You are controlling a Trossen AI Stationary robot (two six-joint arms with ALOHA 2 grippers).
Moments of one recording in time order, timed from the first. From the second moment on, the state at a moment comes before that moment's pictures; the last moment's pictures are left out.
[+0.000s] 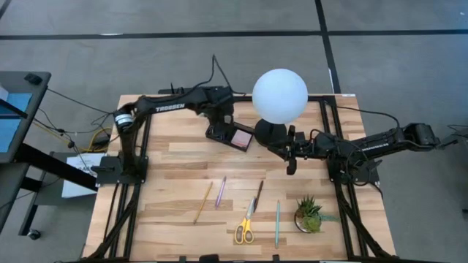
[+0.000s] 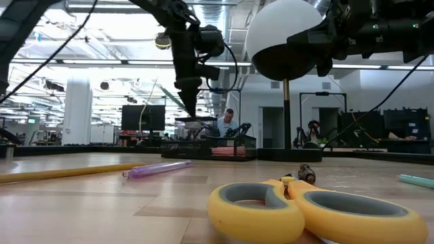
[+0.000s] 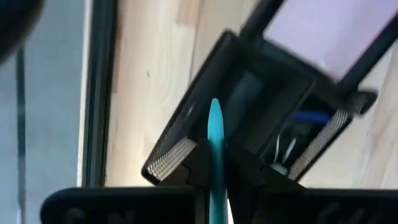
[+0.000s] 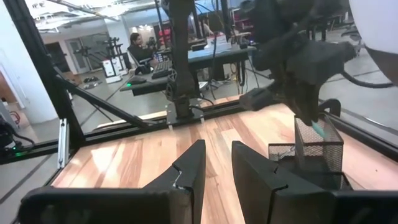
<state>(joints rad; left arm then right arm) 0.44 1.92 1.62 -0.95 -0.18 0.34 0.02 0.98 0.27 0.68 0.11 0.15</state>
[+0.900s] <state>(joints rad) 0.36 2.23 2.00 -1.29 -0.37 0.55 0.02 0.98 0.27 0.63 0.11 0.15</state>
